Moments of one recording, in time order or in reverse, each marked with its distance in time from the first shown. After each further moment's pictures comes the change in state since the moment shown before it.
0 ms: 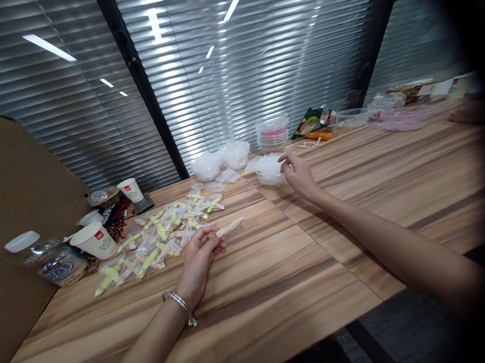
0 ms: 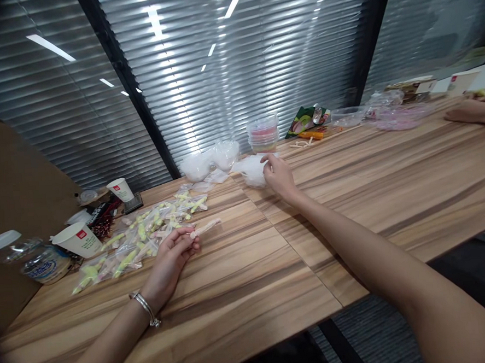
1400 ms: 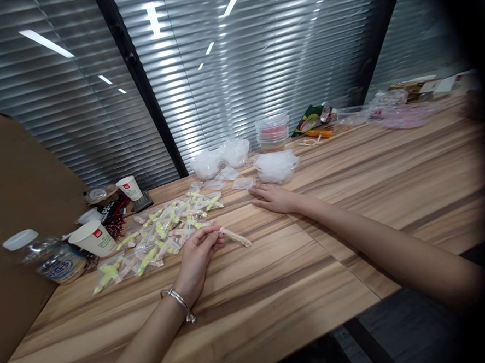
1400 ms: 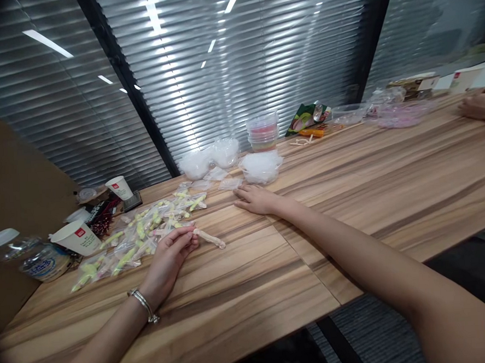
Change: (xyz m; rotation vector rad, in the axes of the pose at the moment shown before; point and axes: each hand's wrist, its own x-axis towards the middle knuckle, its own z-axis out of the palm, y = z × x) left_hand 0.002 0.000 0.002 0.010 0.058 -0.049; right_hand -0.034 -0.016 0.035 -0.124 -0.757 -0.421
